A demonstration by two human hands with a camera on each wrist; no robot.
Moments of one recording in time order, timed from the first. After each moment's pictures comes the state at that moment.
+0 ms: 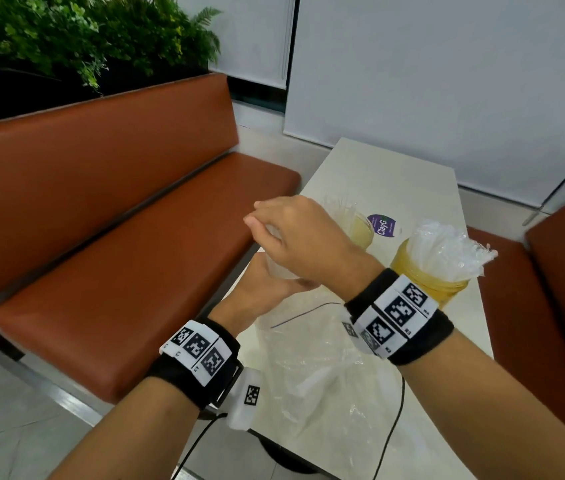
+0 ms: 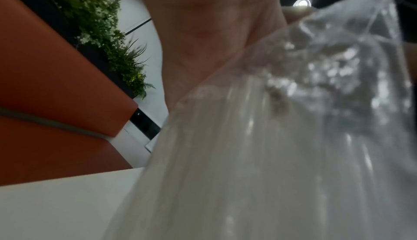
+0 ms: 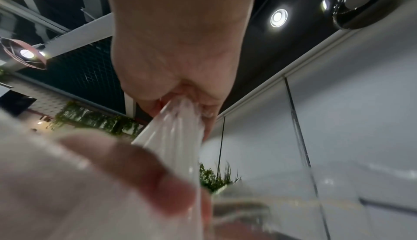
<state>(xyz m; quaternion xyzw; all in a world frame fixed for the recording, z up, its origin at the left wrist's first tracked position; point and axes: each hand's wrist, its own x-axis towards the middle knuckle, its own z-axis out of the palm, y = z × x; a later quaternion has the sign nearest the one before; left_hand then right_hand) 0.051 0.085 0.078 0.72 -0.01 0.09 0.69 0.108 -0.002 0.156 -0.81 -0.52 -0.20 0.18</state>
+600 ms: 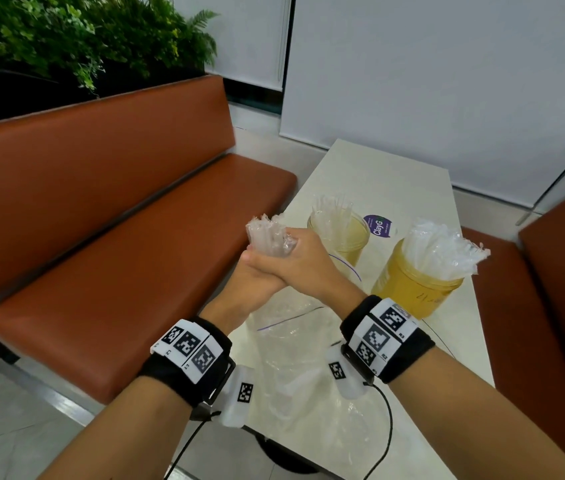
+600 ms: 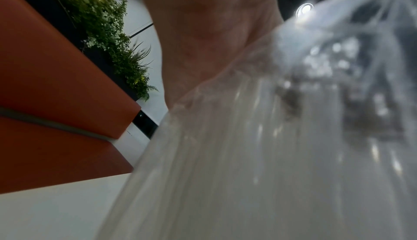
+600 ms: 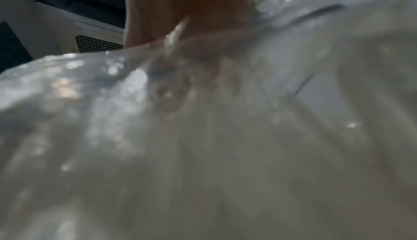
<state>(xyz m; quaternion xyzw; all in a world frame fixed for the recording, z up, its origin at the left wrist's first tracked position) 0.050 0.091 0.078 0.72 -0.03 0.15 0.68 0.095 -0.011 0.113 -0.79 -0.30 0.05 0.53</state>
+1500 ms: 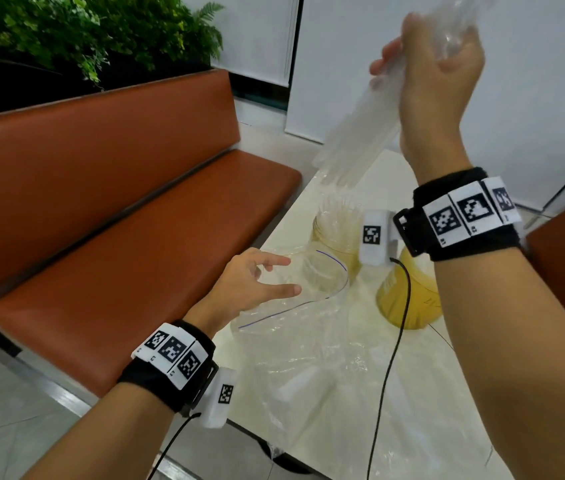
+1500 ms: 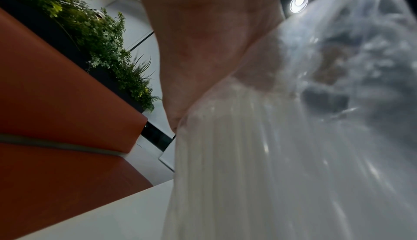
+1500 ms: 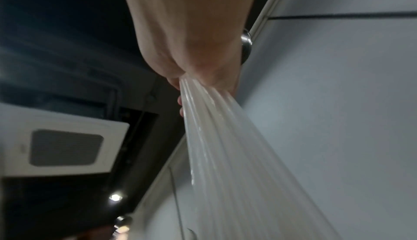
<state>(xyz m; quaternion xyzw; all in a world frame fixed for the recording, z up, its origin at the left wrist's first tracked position) 0.050 0.123 0.063 0.80 0.07 0.06 0.59 0.179 -0.038 0.283 -0.58 -0.24 -0.26 0.73</state>
